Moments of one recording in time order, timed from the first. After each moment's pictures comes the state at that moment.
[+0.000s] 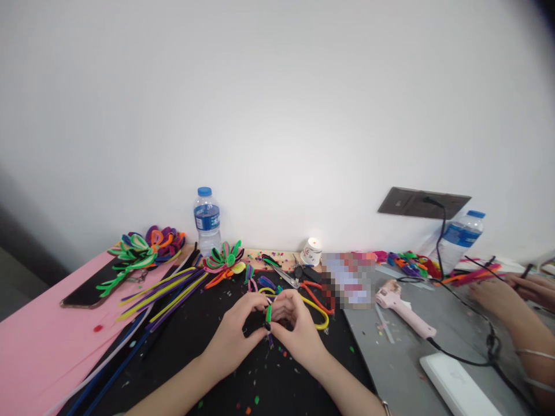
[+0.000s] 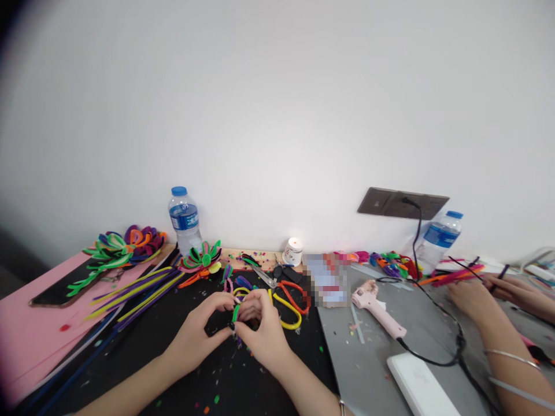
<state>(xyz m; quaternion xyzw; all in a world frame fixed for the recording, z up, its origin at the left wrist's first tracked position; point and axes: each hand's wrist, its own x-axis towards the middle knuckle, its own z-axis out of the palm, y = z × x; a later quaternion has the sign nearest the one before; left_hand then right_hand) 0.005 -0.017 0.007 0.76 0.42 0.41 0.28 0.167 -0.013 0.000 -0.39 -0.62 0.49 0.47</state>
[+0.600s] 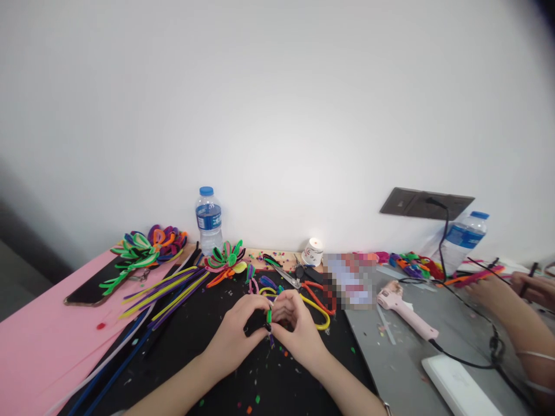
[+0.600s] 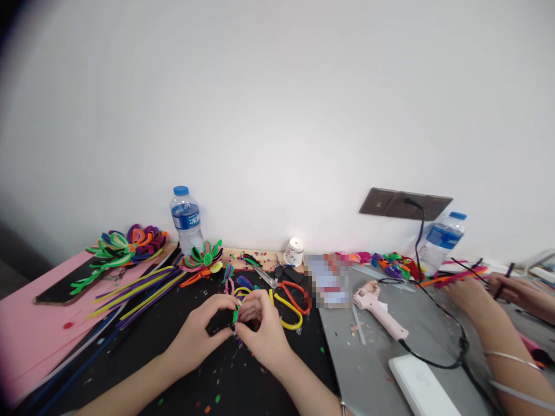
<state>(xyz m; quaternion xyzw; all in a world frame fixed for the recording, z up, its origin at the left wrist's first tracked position) 0.004 -0.016 0.006 0.77 0.41 0.41 0.27 0.167 -0.012 -0.003 -0.38 -0.62 0.50 0.47</state>
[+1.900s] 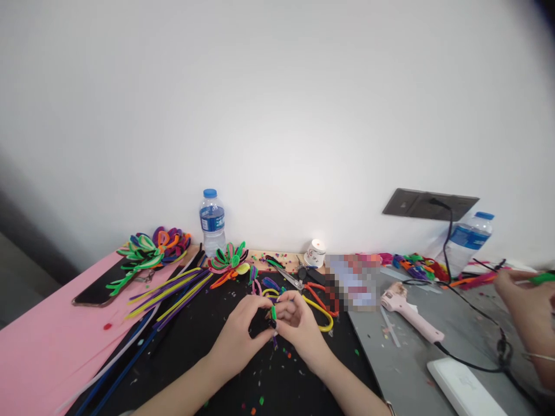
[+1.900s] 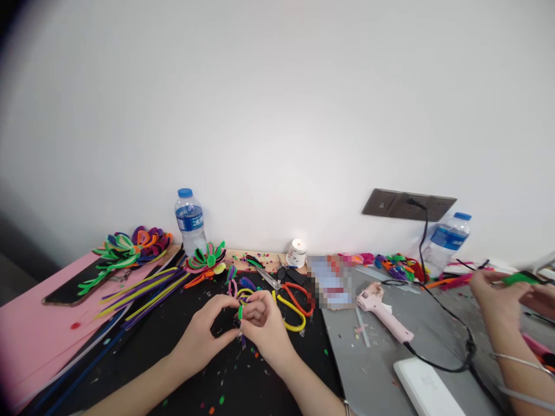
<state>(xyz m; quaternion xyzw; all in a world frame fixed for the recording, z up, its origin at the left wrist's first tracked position) 0.005 -0.018 0.005 0.77 0.43 0.41 0.24 0.163 -0.008 -0.009 -0.31 -0.48 0.64 0.51</state>
